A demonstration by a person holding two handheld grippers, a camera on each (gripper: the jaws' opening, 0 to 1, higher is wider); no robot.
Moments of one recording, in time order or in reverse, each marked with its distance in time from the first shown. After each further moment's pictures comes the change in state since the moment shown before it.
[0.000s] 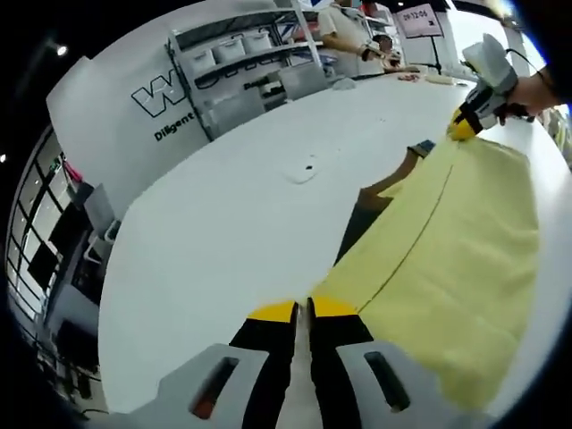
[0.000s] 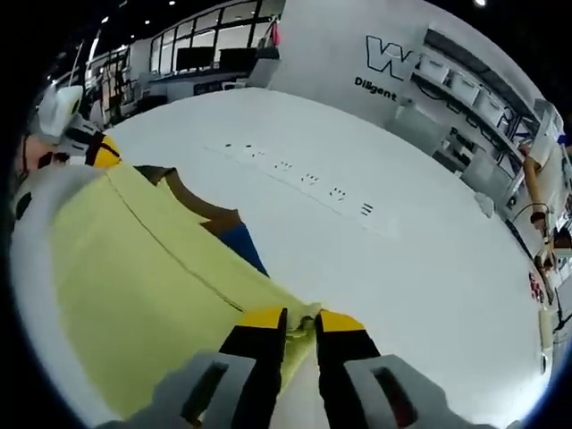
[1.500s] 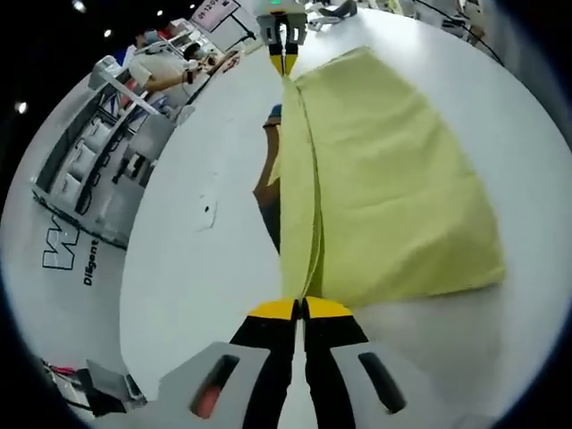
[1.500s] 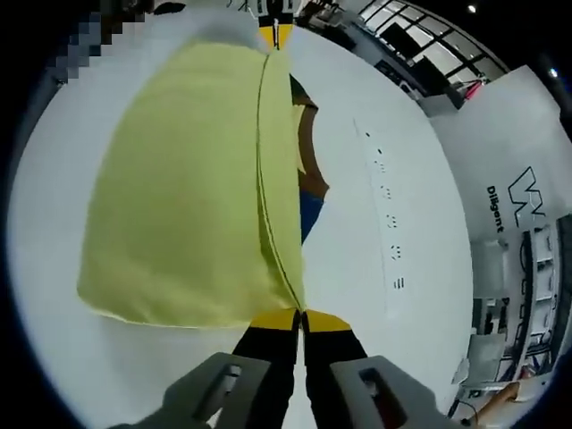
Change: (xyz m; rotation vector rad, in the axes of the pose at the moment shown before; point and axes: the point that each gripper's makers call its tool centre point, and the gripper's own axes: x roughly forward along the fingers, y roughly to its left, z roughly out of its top) left arm -0.007 -0.021 0.009 0.748 -0.039 -0.372; right arm -0.008 -0.007 0.002 -0.822 0.087 0.229
